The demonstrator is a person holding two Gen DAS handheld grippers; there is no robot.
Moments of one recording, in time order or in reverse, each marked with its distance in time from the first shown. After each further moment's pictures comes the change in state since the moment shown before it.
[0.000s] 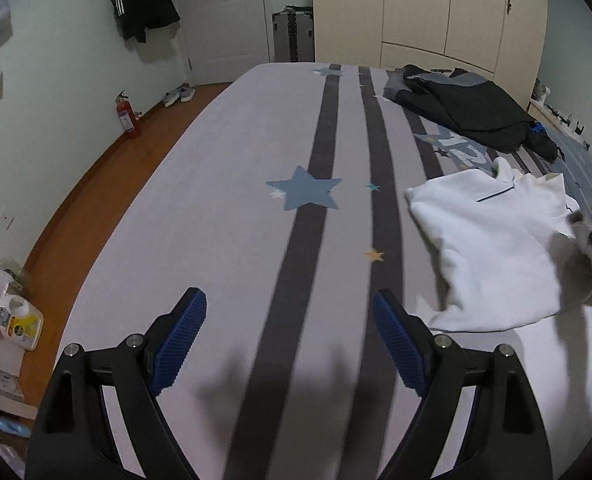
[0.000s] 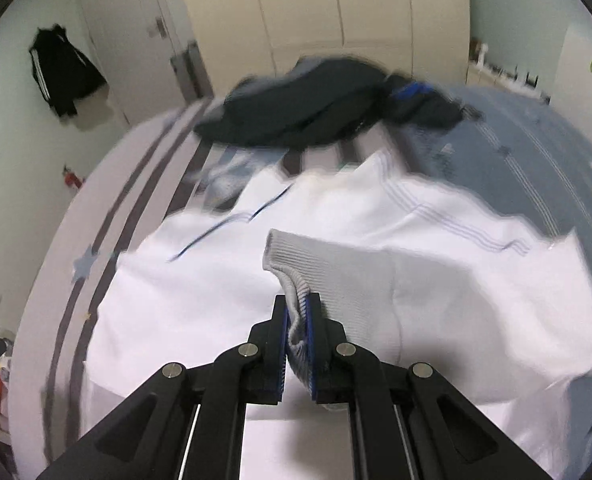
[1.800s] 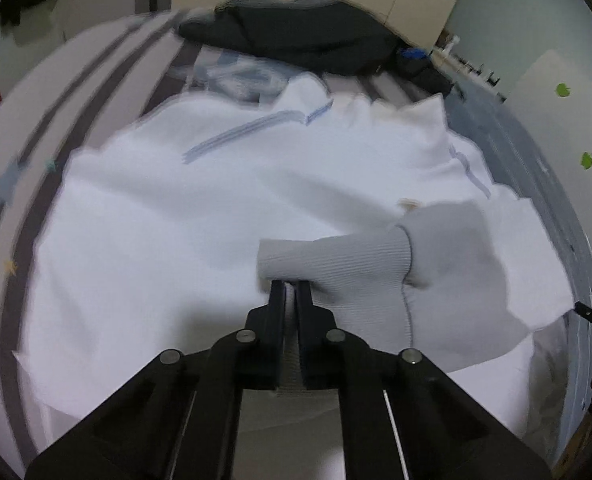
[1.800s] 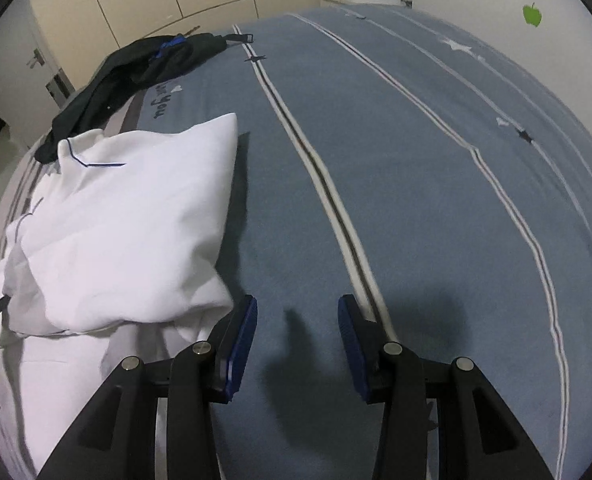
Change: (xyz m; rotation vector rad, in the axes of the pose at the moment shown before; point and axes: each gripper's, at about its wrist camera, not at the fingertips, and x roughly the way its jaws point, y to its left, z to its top) left arm 0.081 -0.304 0.012 0.098 0.146 -0.372; right arm -0.066 -0.389 -0.082 0.238 0.106 -0.197
